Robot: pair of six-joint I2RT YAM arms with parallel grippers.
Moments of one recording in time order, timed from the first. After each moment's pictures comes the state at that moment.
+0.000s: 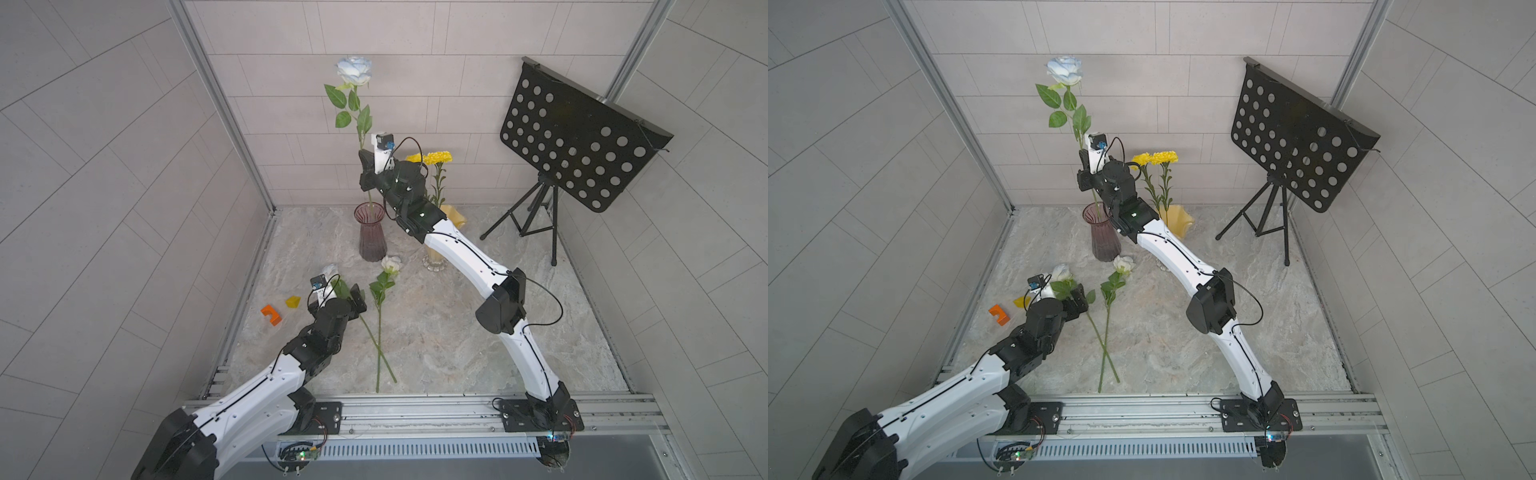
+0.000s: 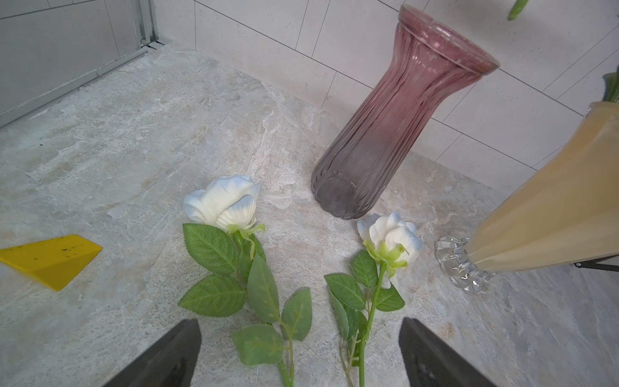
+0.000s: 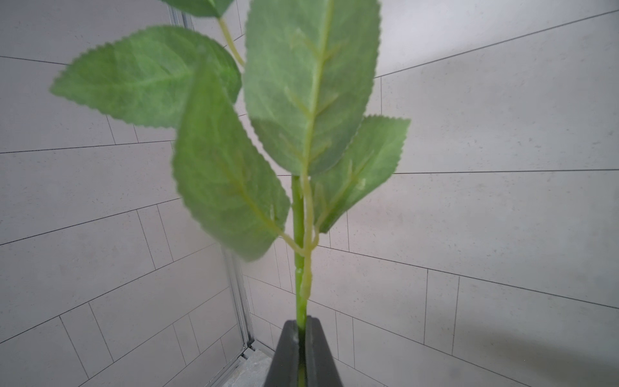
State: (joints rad) left arm -0.60 0.87 0.33 0.07 -0.56 -0.65; right arm 0.69 2.38 2.56 0.07 0.15 0.08
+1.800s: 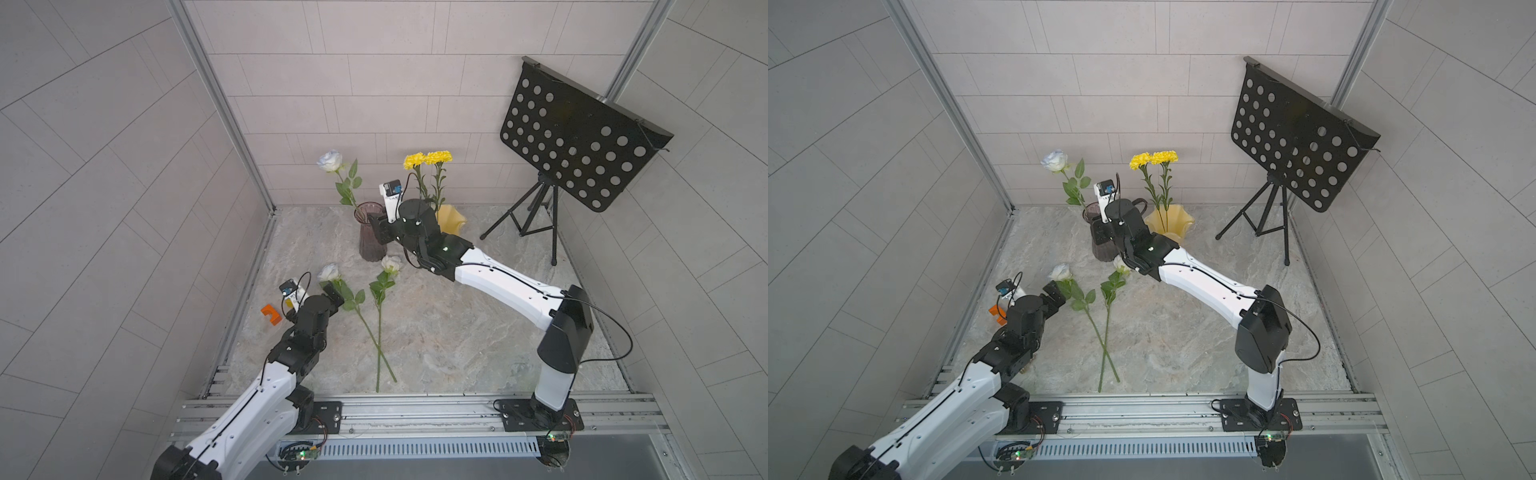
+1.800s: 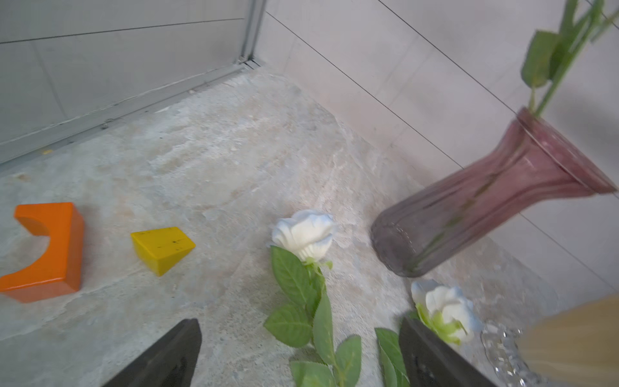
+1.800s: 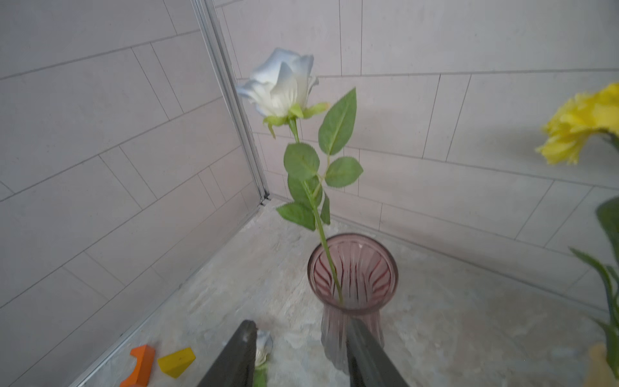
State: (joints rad) left arm -0.35 0.72 0.28 -0.05 -0.54 -0.79; right arm 0.83 1.78 1.67 -0.18 0.21 0.26
